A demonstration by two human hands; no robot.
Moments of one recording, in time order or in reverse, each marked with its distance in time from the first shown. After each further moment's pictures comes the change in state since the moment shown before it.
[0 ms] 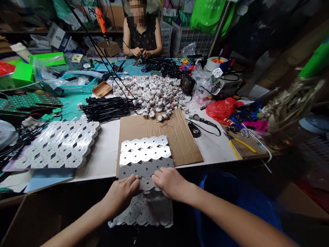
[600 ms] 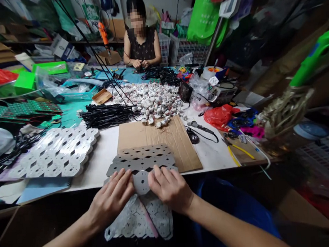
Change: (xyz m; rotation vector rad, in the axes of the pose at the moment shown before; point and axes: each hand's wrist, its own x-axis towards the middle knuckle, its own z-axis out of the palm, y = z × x) left_hand -0.006 -0.003 -0.040 0.336 0.617 0.093; right_hand -0.016 -0.009 -0.024 -0.354 0.557 0.075
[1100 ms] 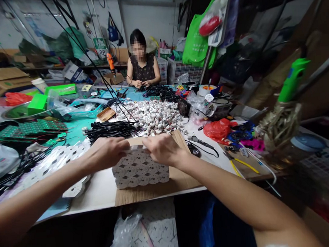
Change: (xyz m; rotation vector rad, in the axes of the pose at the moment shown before) left_hand 0.135 -0.133 -0.027 -0.042 -0.495 -0.083; right_hand 0.139 0.094 -0.020 -0.004 -0.002 -0.030
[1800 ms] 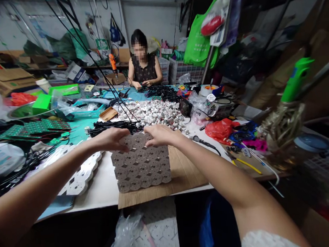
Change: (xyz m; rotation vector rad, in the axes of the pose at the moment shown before) left_hand 0.038 -0.047 0.010 -0.383 -0.191 -0.173; right_hand 0.052 0.037 0.017 0.263 -0.487 0.187
